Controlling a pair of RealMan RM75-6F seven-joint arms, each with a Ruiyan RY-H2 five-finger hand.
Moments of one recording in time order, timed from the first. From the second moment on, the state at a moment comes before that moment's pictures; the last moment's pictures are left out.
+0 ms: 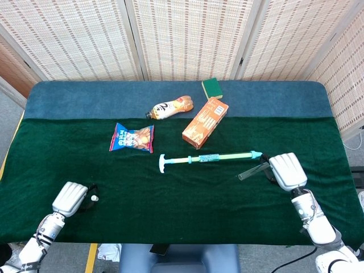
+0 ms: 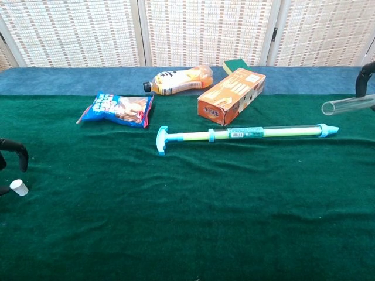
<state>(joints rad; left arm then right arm) -0.36 -1.39 0.02 -1.31 1.58 1.17 0.05 0.43 -1.18 0.10 -1.66 -1.34 1.18 -0.30</state>
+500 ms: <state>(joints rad) -0.38 -1.39 0.03 -1.32 1.55 1.13 0.06 0.43 -1.18 0.10 -1.65 -1.33 1.17 -0.29</state>
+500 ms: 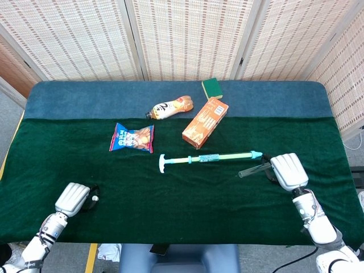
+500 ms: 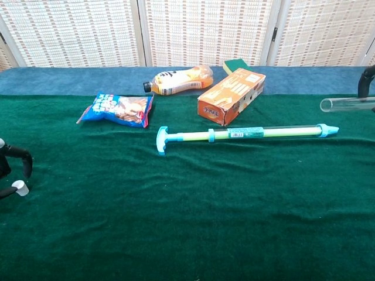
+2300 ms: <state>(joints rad) -0.38 -1.42 0.04 -1.29 1.51 1.13 0.06 0.43 -1.19 0.10 -1.63 -1.32 1.15 -0.27</state>
